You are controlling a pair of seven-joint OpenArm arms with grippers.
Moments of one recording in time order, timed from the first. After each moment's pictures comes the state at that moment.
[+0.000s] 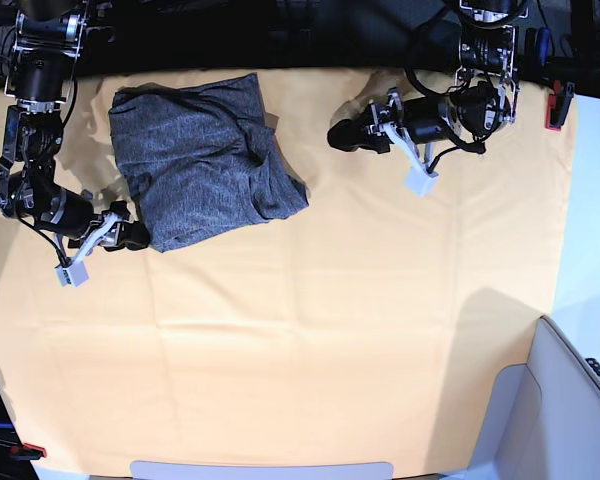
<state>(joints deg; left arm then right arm) 11.8 -14.0 -1.5 90.9 -71.8 -9.6 67.9 11.1 24.2 11.9 71.3 48.1 31.6 -58.9</state>
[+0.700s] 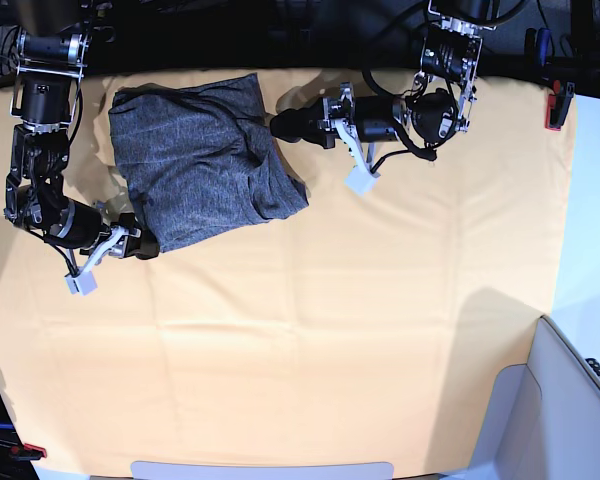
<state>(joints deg) 6.8 -9.3 7.9 84.6 -73.4 -9.6 69.7 16.4 22.9 8.6 61.4 49.0 32.2 -57.2</state>
